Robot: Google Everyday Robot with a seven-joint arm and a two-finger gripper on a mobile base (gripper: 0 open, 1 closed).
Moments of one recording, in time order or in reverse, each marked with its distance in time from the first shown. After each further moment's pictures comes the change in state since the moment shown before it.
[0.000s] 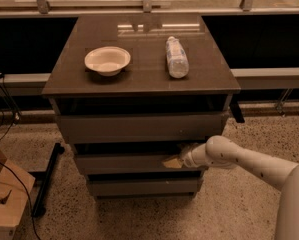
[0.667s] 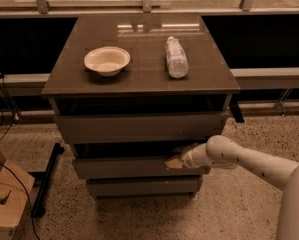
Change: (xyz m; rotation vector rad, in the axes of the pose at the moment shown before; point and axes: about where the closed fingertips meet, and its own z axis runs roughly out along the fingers) arm -0.007 0.001 -0.007 0.000 0.000 0.000
